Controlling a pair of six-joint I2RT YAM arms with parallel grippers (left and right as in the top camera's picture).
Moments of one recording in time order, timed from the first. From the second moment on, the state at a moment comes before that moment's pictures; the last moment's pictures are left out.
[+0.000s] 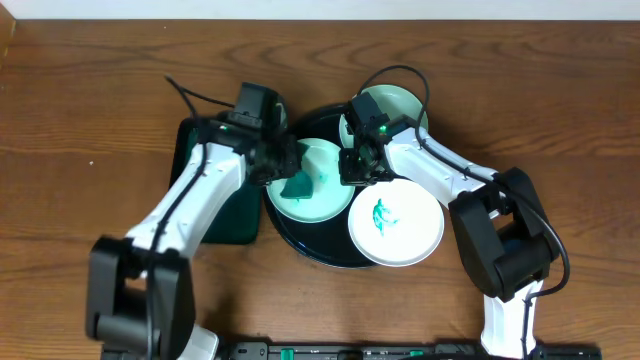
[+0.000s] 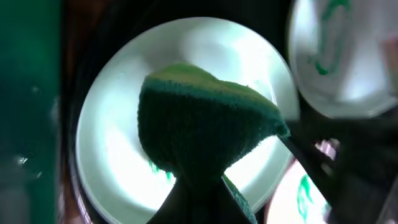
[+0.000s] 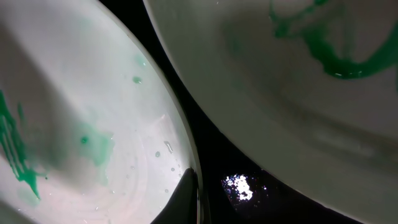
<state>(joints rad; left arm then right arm) -0.28 1.70 1.19 -0.71 0.27 -0.46 0.54 2.08 1.42 -0.70 -0.17 0.49</state>
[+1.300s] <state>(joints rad) -0.19 1.93 1.23 -0.69 0.28 -0.51 0.54 2.08 1.43 -0.72 -0.18 0.49</state>
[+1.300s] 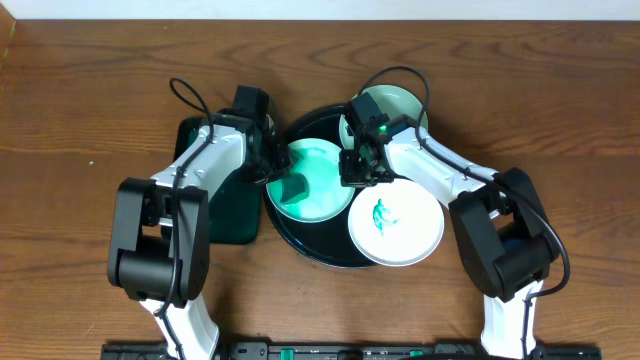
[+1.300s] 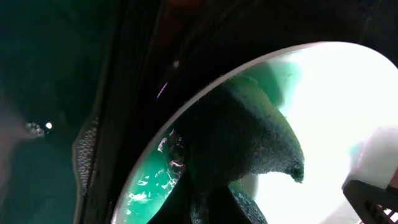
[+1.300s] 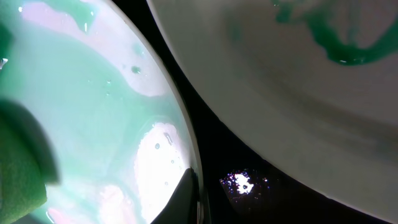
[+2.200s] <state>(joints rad) -0.36 1.94 1.22 -0.60 0.40 -0.33 0.54 2.08 1.43 -0.72 -0.18 0.49</state>
